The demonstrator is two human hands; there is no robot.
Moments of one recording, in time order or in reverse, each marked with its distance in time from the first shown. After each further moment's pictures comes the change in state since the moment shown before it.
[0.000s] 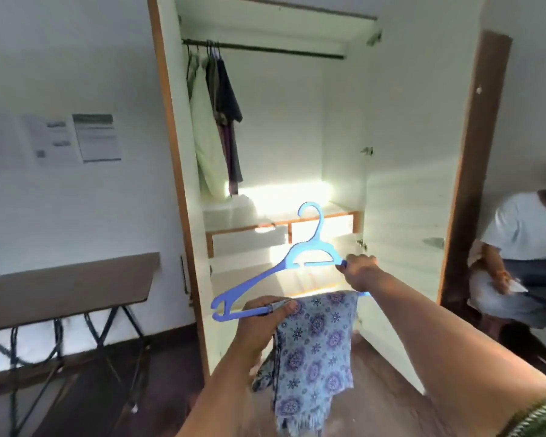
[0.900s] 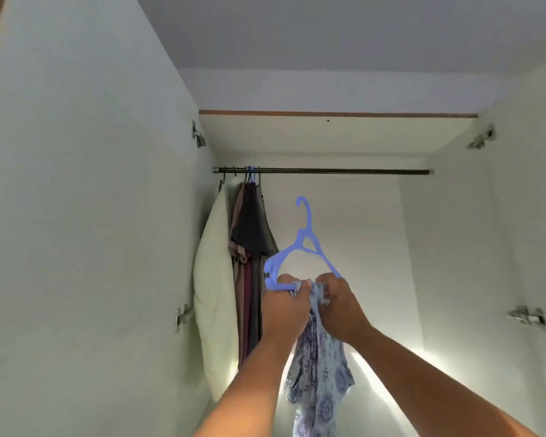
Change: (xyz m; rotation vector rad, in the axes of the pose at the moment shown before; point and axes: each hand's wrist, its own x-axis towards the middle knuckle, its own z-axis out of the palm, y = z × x) left_hand 0.687 0.120 0.016 0.377 0.573 0.636; right_hand 0.650 -0.092 -0.139 0.841 0.708 -0.722
